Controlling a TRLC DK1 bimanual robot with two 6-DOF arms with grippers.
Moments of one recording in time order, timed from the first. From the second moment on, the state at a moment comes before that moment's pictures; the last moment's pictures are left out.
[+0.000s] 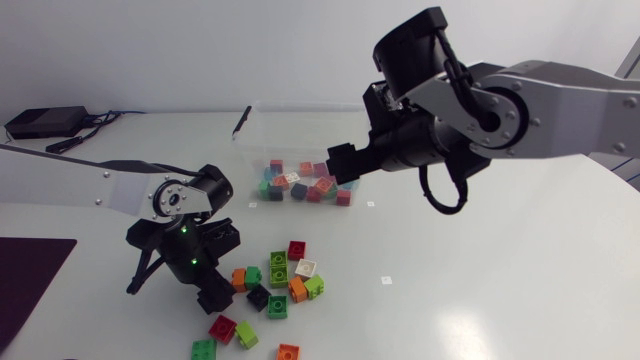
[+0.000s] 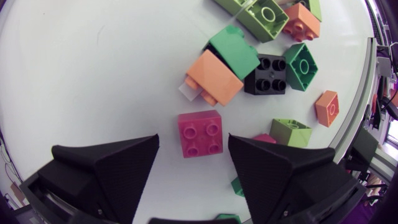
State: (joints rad) left arm -0.41 1.74 0.89 -0.78 0.06 0.34; right arm 0.64 1.52 1.16 -0.42 0.21 0.15
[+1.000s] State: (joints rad) left arm -0.43 1.69 0.81 -0.74 0.06 0.34; right arm 0.75 1.40 0.84 -0.37 -0.04 -0.01
